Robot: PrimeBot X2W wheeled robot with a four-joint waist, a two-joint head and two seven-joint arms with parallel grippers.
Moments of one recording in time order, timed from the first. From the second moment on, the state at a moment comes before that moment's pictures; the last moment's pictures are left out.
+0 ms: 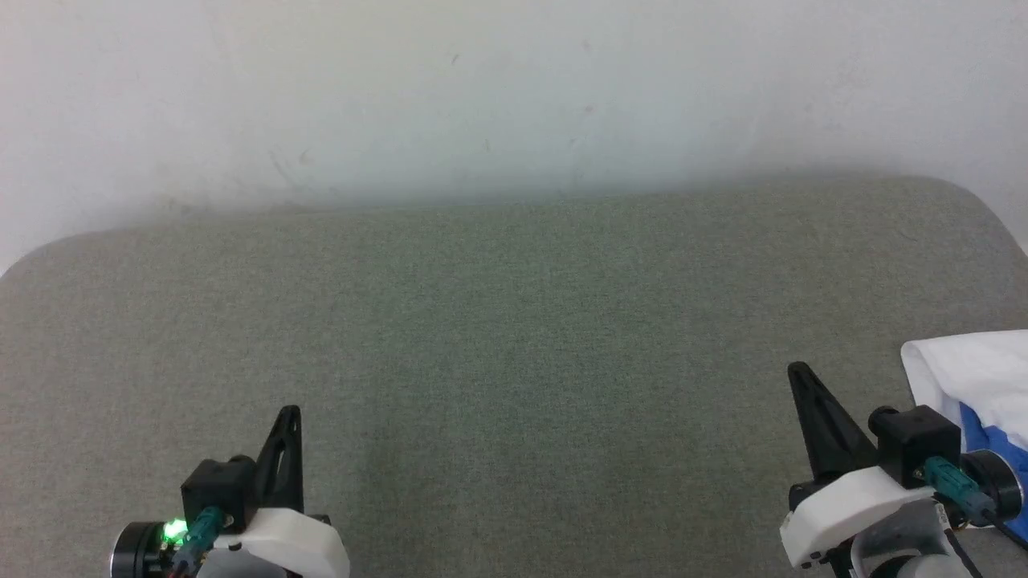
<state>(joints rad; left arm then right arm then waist) 0.07 0.09 0.02 0.05 -0.06 -0.01 -0.08 0.04 -0.06 0.01 -0.01 0.05 0.13 -0.02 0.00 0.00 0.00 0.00</state>
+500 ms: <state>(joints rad) 0.05 0.07 0.01 0.03 -0.04 -0.01 -0.05 0.03 -0.05 0.01 0.00 0.03 0.13 -0.02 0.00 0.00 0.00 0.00</state>
